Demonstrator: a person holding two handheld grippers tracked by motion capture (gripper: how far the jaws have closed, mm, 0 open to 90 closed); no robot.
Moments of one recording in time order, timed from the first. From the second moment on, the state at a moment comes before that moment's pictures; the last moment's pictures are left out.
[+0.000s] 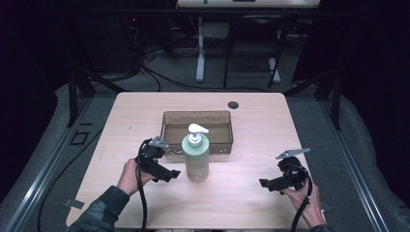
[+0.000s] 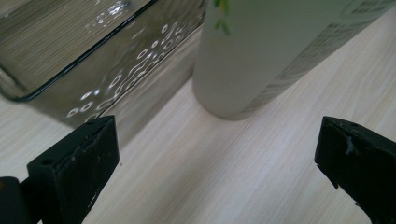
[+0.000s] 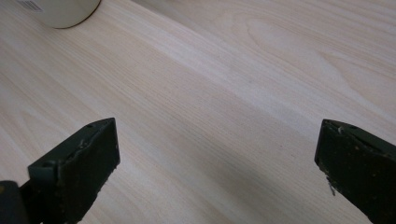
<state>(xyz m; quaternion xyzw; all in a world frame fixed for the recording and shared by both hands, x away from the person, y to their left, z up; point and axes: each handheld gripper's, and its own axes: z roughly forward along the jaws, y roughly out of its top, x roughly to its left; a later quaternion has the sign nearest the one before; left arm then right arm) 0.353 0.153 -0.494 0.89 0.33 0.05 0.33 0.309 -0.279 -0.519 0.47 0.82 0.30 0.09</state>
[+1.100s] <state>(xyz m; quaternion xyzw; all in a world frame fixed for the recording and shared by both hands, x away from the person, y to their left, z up) 0.358 0.094 -0.463 0.87 0.28 0.10 0.40 0.309 -0.286 -0.525 0.48 0.83 0.29 0.08</state>
